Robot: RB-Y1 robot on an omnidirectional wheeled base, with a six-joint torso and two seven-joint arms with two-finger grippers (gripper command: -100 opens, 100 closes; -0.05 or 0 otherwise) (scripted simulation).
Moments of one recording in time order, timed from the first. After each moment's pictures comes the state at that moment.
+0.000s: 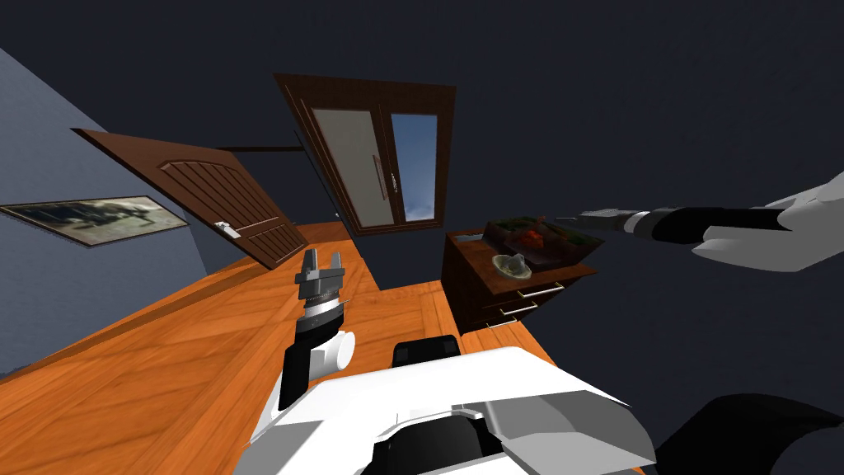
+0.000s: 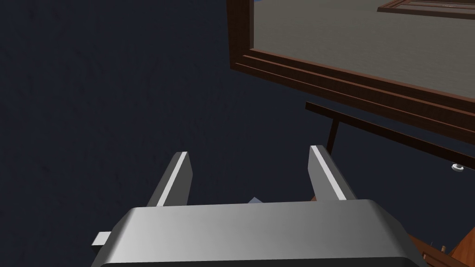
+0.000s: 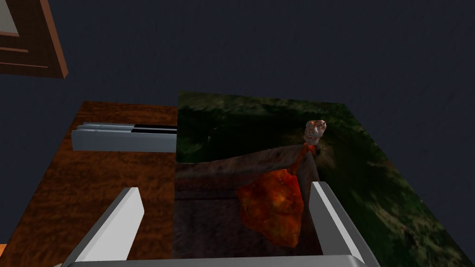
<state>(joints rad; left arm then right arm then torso) 0.46 0.04 0.00 -2.23 0.12 -0.51 0.03 0.91 -2.37 0.57 -1.18 -1.71 -1.06 -2.38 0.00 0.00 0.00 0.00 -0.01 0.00</state>
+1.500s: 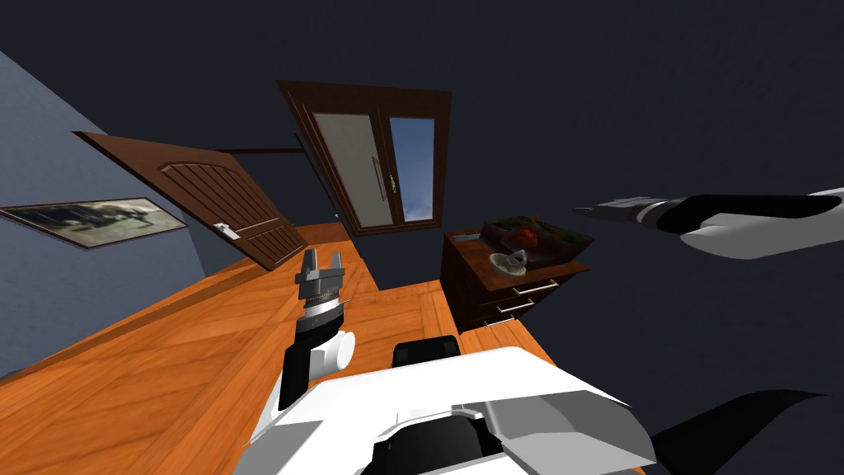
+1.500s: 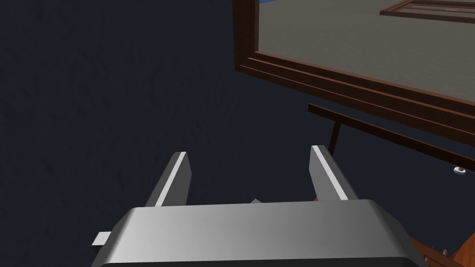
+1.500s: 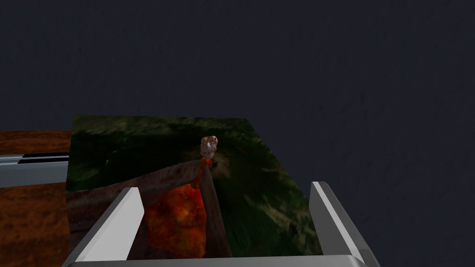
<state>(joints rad) 0.46 0.04 0.00 -2.23 0.12 -0.51 0.03 0.58 -2.19 0.50 -1.15 -1.69 -0.65 -2.12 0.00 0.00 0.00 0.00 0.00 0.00</state>
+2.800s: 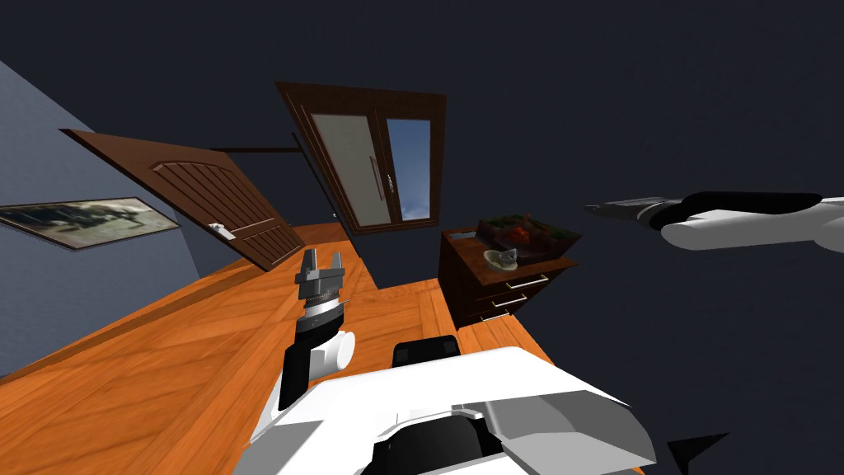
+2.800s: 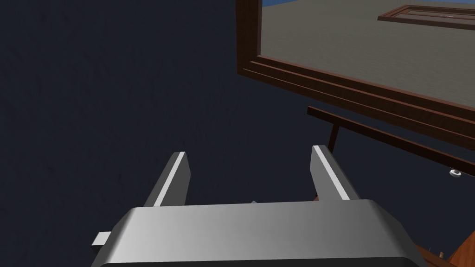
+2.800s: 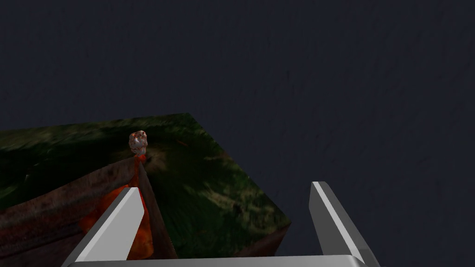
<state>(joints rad) 0.46 0.04 0.00 -2.23 0.12 -0.51 0.03 0.27 -1.92 0.35 -1.05 -1.61 -0.28 -1.87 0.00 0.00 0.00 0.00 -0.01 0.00</state>
